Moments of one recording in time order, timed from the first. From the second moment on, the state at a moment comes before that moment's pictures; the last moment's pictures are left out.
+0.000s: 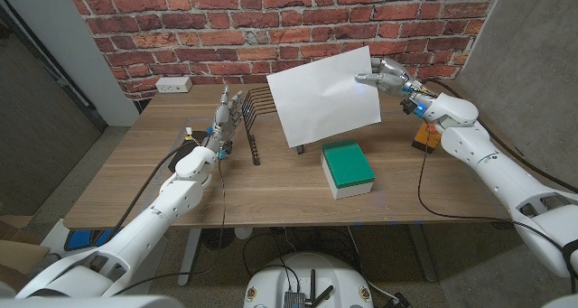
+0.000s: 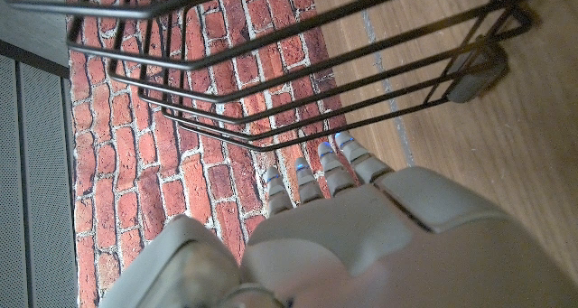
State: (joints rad) left arm 0.83 0.50 0.37 -1.29 -0.65 -0.30 -0.04; left_hand 0.01 0.03 -0.01 0.11 0.33 0.09 -0.21 0.20 0.19 0.07 -0.11 0.21 0.19 0.14 -0.04 0.18 0.18 0.15 0.01 0.21 0.19; right arm -0.54 -0.58 -0.39 -1.15 0.76 0.47 0.83; right_hand 1.19 0.06 0.26 -0.16 0.18 0.78 -0.08 0.65 0.32 1.05 -0.15 0.47 0.64 1.21 -0.23 0.30 0.59 1.07 -0.19 0.54 0.21
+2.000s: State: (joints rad) left arm 0.84 0.50 0.37 -1.29 -0.65 -0.30 -0.04; left_hand 0.01 0.03 -0.01 0.11 0.33 0.09 -0.21 0.20 0.19 0.07 -0.11 0.21 0.19 0.14 -0.04 0.18 0.18 0.15 0.01 0.21 0.19; right arm -0.43 -0.33 -0.43 -0.93 0.73 0.75 0.78; right_hand 1.17 0.06 0.25 -0.15 0.19 0.79 -0.11 0.65 0.30 1.05 -0.14 0.46 0.66 1.17 -0.23 0.27 0.62 1.02 -0.16 0.57 0.20
